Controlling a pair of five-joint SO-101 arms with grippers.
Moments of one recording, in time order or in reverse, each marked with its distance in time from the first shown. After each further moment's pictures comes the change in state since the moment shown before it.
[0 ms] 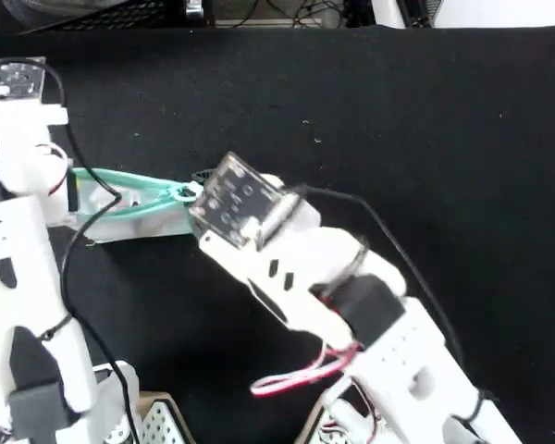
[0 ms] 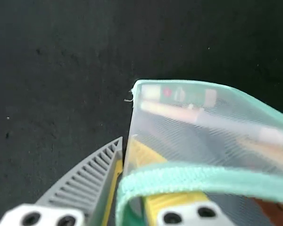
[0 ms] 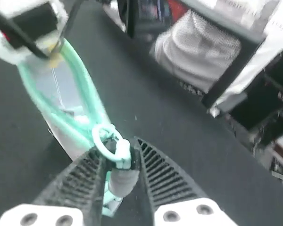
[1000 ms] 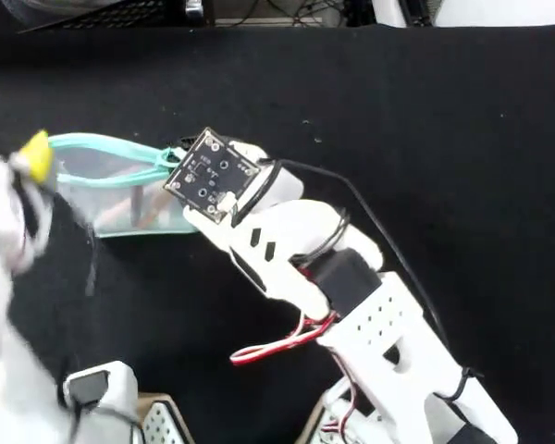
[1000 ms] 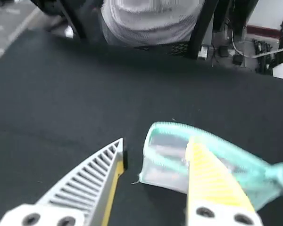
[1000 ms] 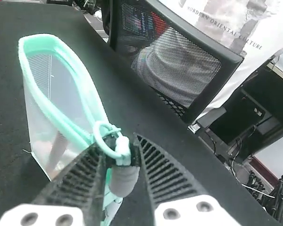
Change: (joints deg) left arm -1.5 -20.4 -18.0 0.0 7.6; right arm 0.7 5.9 -2.4 -11.2 4.6
